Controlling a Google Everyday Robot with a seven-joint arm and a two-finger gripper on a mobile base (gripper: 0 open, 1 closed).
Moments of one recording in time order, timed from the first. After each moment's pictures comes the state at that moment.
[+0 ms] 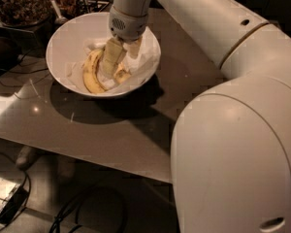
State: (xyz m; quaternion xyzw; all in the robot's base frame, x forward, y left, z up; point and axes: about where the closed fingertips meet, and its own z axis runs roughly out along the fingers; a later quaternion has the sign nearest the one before) arm 0.639 0.051 0.890 -0.50 0.86 0.10 0.07
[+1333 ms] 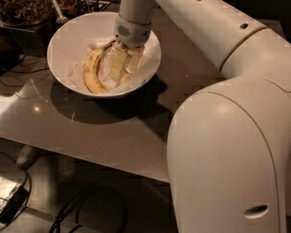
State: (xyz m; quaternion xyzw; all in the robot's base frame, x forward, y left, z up) arm 0.639 0.047 0.867 -0.48 0.87 0.12 0.04
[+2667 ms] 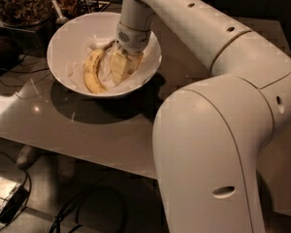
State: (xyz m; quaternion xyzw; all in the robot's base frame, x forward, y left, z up) arm 0.649 0.047 0.843 -0.47 0.87 0.14 0.02
